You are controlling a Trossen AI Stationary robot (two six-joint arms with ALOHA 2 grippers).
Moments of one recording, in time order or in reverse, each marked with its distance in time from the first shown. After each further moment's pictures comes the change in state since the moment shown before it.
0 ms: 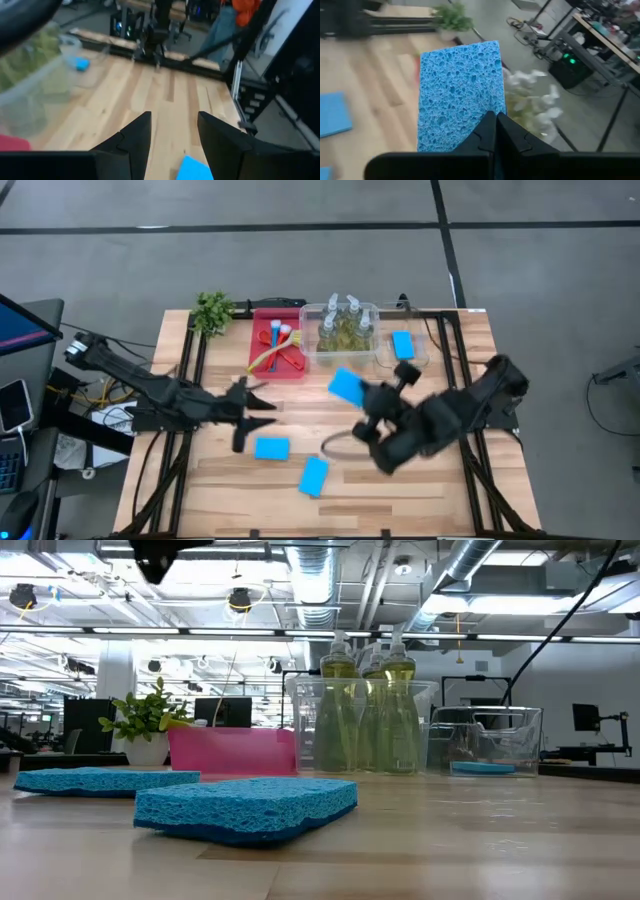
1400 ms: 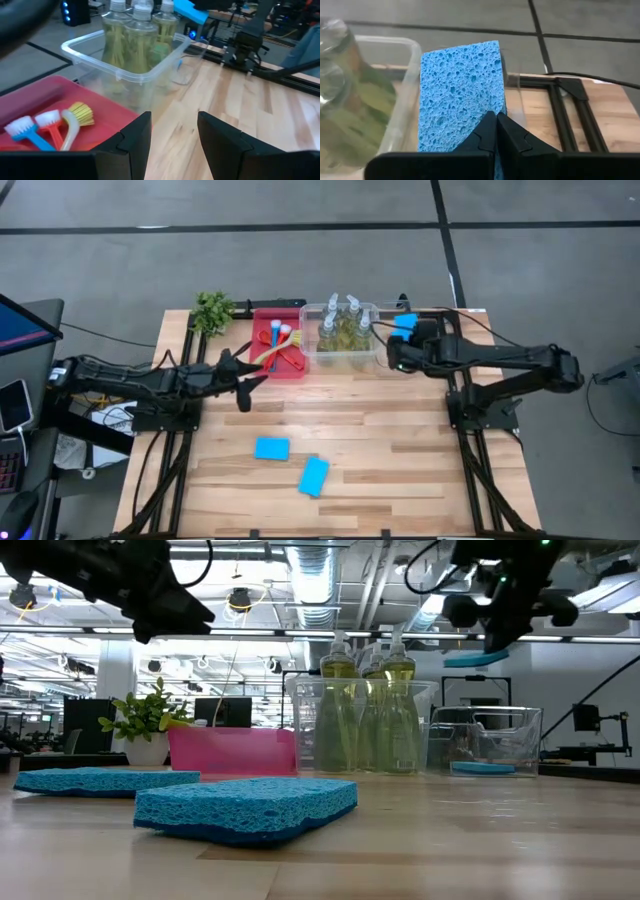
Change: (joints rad) left arm 0.381 -0.202 -0.237 0.019 -0.007 0.071; right arm -0.731 -0.509 -1.016 0.473 -0.189 0.391
